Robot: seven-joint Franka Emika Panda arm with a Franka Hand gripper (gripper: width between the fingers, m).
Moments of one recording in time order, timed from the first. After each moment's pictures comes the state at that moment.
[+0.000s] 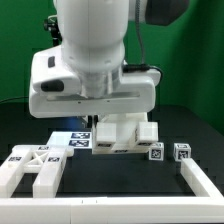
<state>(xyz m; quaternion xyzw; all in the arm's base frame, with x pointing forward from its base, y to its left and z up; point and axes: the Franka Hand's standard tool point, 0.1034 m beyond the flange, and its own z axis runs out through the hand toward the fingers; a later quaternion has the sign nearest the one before) 0.526 -0.029 0.093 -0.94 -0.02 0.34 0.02</state>
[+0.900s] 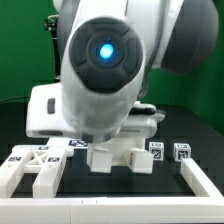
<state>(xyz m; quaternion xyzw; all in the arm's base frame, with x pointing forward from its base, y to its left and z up) 0.530 -0.040 0.063 -0.88 0.01 0.48 -0.02</state>
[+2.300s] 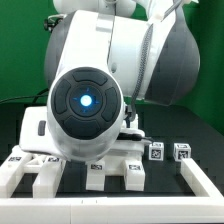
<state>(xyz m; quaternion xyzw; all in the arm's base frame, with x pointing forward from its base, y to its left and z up) 0.517 -0.047 0.040 -0.87 0.03 0.50 -0.02</state>
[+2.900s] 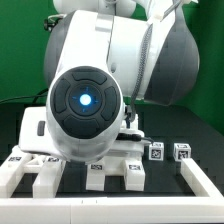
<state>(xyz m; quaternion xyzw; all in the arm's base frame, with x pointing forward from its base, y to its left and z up) 0.518 -0.047 0.039 -0.87 0.03 0.50 -0.02</state>
